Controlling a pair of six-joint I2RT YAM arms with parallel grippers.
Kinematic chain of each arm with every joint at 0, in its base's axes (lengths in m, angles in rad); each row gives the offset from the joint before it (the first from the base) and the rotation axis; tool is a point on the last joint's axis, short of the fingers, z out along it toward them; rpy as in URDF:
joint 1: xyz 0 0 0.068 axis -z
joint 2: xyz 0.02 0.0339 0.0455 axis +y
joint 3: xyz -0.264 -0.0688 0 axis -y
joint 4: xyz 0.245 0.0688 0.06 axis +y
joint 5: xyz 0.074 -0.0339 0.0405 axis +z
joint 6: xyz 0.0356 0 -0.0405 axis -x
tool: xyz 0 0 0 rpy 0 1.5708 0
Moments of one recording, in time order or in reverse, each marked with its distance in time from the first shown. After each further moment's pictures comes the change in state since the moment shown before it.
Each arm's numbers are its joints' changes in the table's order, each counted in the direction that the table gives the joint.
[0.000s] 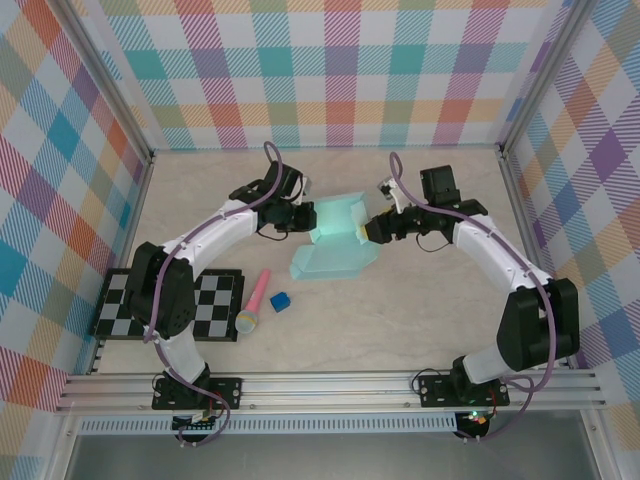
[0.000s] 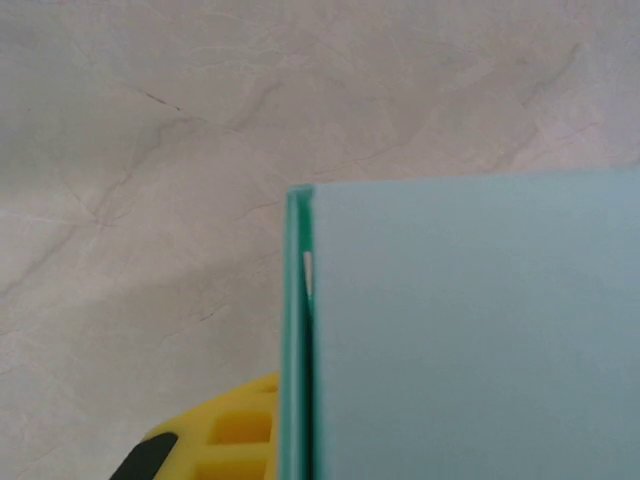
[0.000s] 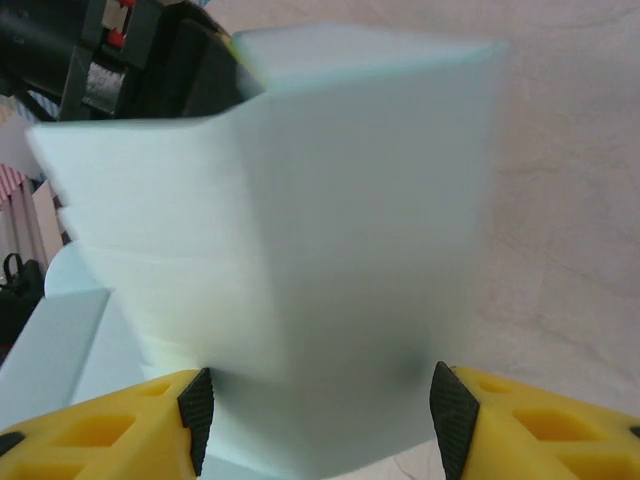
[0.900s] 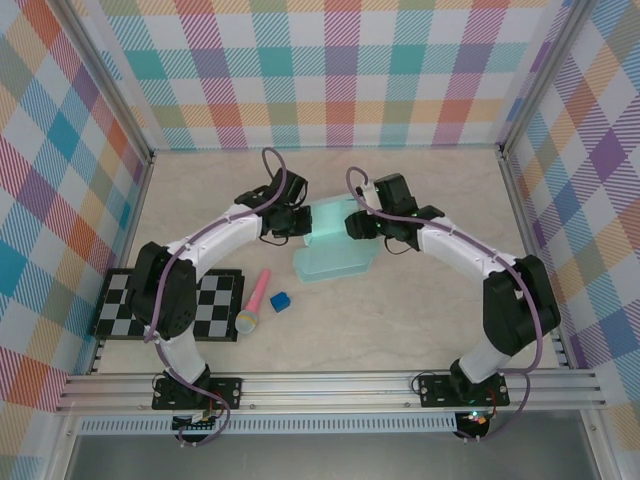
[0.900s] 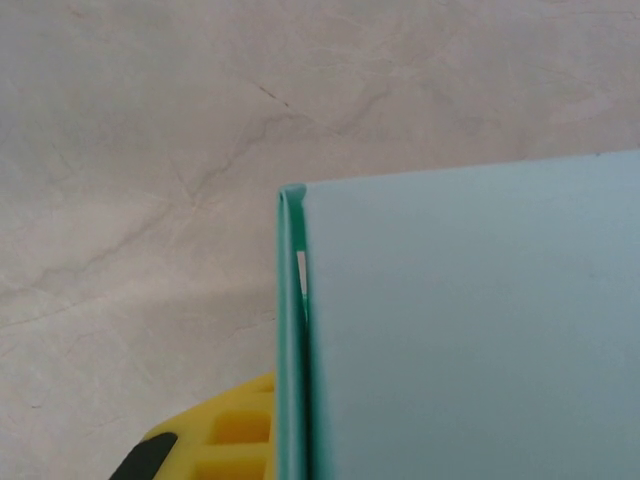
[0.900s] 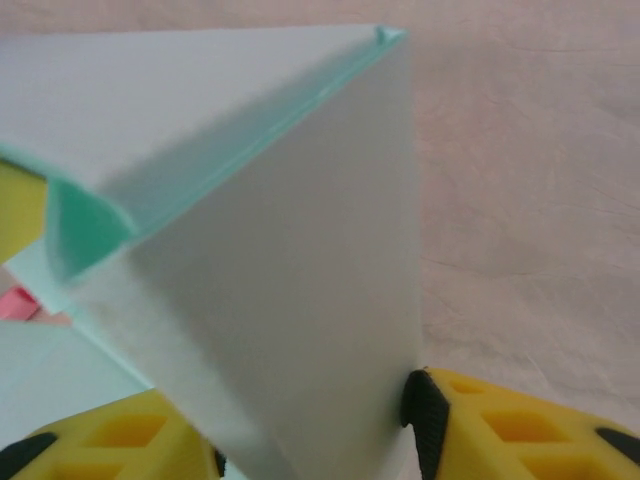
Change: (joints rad) left arm 0.043 0.001 -0.041 0.007 0.188 0.119; right arm -0.225 0.127 0.000 -0.206 -0.631 -0.332
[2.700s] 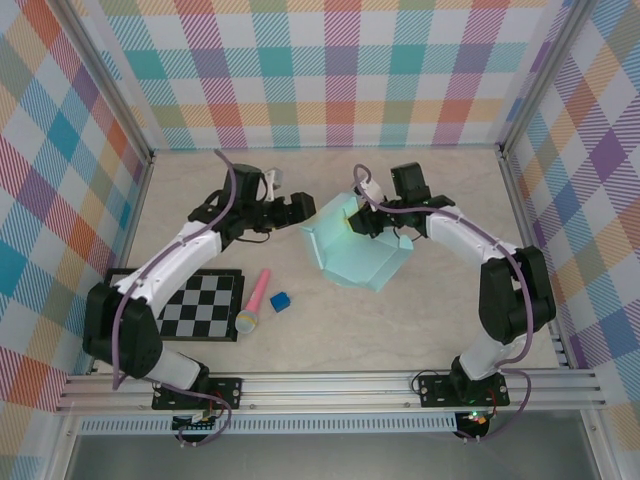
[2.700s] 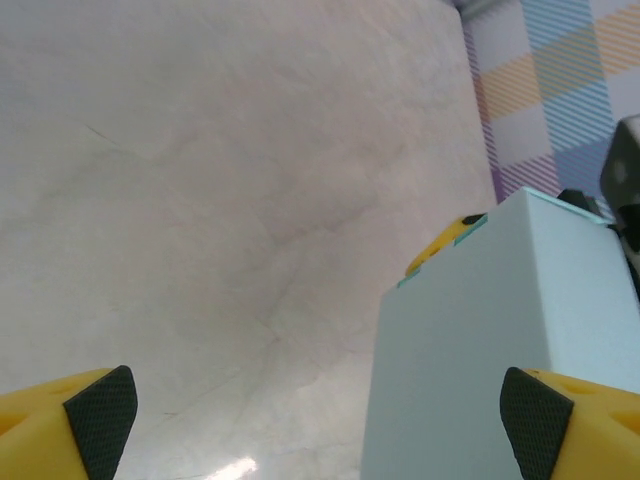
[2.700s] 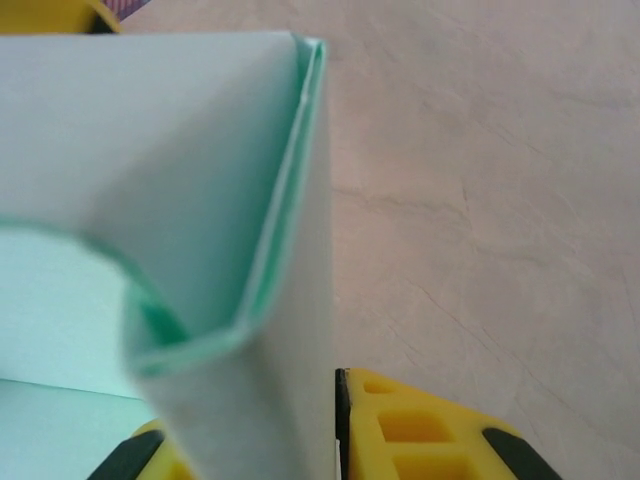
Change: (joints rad) left arm -0.135 -0.269 -0.192 -0.230 -0.430 0.077; right arm 0.111 0.060 0.071 0.009 0.521 0.438
